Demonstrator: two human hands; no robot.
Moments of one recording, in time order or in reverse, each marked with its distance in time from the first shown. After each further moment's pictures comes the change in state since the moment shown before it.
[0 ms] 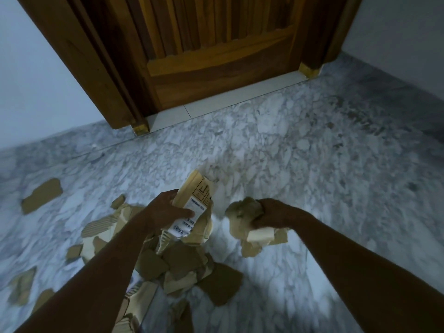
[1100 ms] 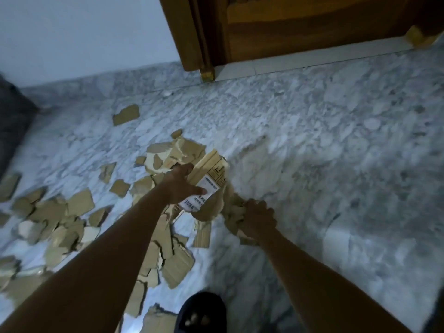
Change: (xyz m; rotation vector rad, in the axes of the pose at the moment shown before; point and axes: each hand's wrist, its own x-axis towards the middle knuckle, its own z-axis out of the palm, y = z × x) left_hand -0.127 -0.049 0.045 0.210 0.364 -0.128; right_hand -0.029 -0.010 0.185 -0.588 0.126 0.044
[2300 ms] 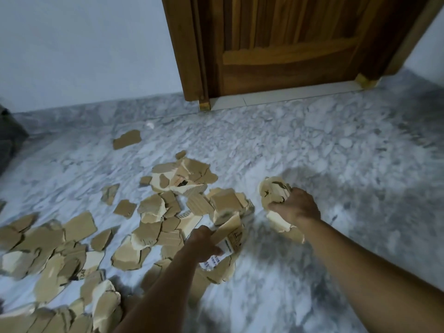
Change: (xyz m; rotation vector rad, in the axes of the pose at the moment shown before) left_hand -0.037 -0.096 0.088 0.290 -0.161 -0.047; right_hand -0.066 0.007 -0.092 0.419 0.312 0.332
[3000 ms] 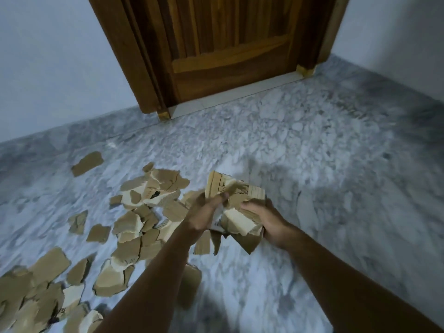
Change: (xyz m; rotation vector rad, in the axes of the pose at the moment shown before) left_hand -0.048 0.097 -0.061 -0.982 -0.202 0.267; right_hand -0.062 0.034 0.025 1.116 -0.362 -0.005
